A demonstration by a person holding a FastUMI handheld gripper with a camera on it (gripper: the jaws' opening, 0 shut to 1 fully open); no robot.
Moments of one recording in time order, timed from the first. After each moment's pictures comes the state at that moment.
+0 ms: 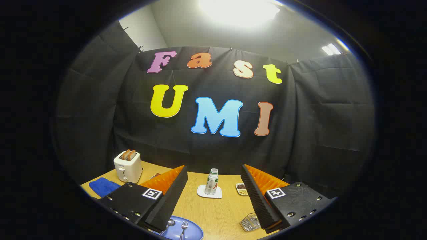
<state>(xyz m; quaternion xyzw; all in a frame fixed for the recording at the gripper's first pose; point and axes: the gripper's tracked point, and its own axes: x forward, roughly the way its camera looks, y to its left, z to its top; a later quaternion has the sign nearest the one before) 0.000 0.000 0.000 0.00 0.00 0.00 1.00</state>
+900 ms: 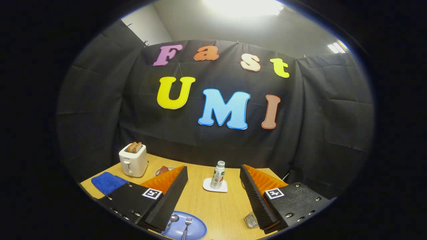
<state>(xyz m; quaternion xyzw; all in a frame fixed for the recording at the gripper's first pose) -0.001 0.015 -0.027 -0.01 0.04 0.03 1.00</state>
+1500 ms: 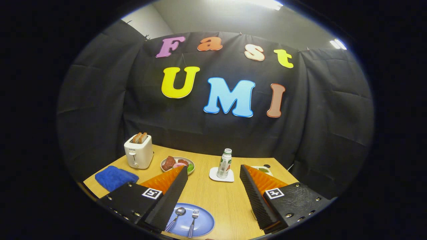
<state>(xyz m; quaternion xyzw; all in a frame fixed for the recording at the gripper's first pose) -0.009 0.037 -0.059 0.00 0.09 0.05 0.99</state>
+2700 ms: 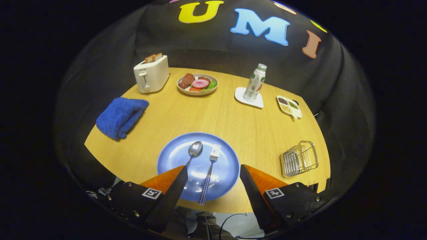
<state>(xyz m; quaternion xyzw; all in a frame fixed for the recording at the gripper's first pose) -0.060 0.086 -0.253 -0.05 0.44 0.13 0.89</state>
